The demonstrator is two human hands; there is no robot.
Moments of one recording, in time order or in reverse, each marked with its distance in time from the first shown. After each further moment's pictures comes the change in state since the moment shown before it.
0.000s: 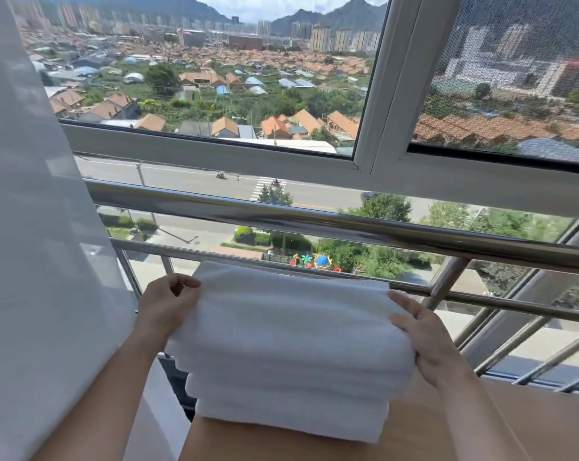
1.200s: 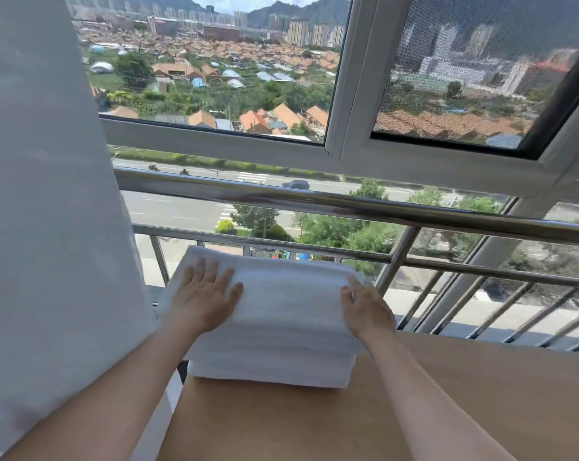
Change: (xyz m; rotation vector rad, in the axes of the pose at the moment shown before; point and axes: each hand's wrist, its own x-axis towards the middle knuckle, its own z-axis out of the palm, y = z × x) left_hand -0.053 -0.005 0.048 0.974 -0.425 0.411; right_hand -0.041 0.032 0.022 -1.203 0.167 -0.219
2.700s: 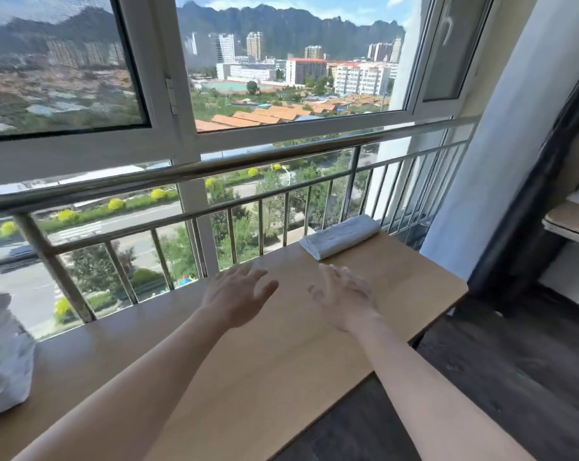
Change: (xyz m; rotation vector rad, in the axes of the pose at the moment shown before) left_hand -0.265 0.679 0.067 -0.028 0.010 0.832; right_hand -0.295 0.545 -0.254 -0.203 0.233 0.294
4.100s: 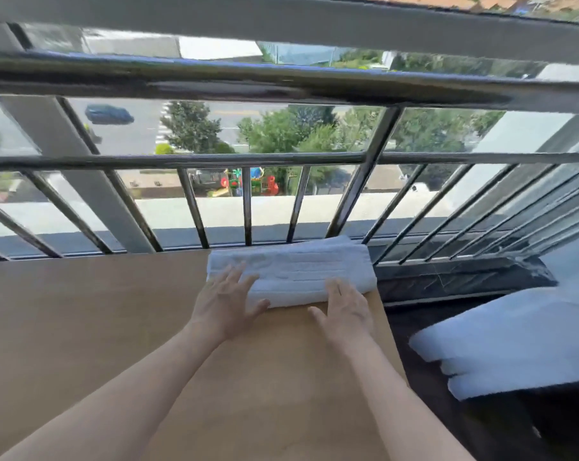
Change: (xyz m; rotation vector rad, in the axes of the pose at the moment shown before) left_hand 0.488 0.156 0.239 -0.051 -0.196 -0.488; right_hand 0.495 0.385 0.145 -0.042 -0.384 -0.260
